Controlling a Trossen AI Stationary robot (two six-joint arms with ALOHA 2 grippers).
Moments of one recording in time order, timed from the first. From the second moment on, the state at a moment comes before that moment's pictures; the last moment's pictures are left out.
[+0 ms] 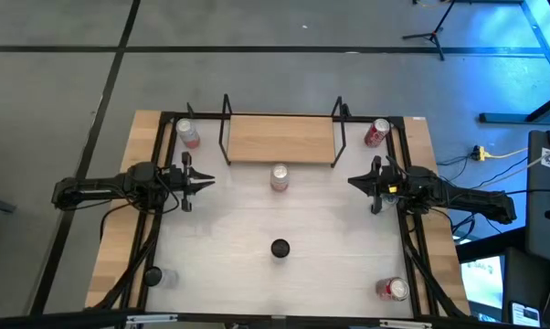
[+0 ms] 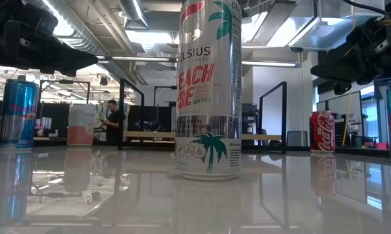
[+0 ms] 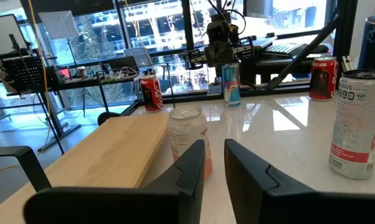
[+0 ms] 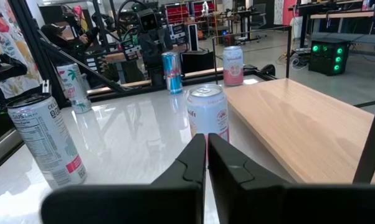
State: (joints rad) left arm 0.09 0.02 0.01 0.01 -0.05 0.12; right arm -0.13 0.05 0.03 -0.03 -0.03 0.13
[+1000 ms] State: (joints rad) left arm 0.09 0.02 0.01 0.31 0.05 0.08; right arm -0.13 0.07 0.03 0.09 -0.01 0.19
